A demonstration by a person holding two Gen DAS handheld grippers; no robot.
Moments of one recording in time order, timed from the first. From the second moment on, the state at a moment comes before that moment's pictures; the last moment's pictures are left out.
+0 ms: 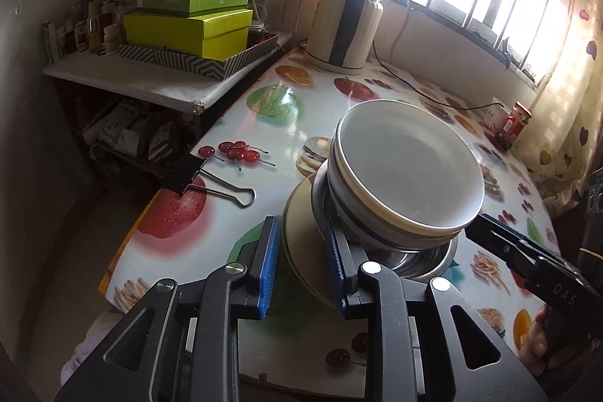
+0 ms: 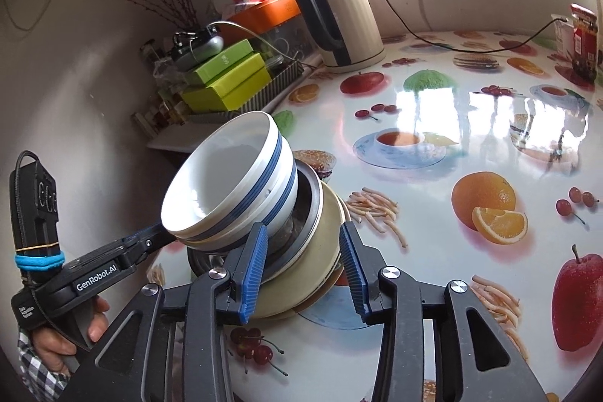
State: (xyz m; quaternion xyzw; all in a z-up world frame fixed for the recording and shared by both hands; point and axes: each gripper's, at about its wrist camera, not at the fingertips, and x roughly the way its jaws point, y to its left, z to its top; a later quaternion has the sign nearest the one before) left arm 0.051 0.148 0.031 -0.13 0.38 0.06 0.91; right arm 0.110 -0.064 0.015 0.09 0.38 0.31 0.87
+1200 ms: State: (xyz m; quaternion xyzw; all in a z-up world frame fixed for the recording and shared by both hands) left arm 0.005 0.090 0.006 -0.05 0.39 0.10 0.91; right arm 0.046 -0.069 0.004 -0.02 0.37 0.24 0.90
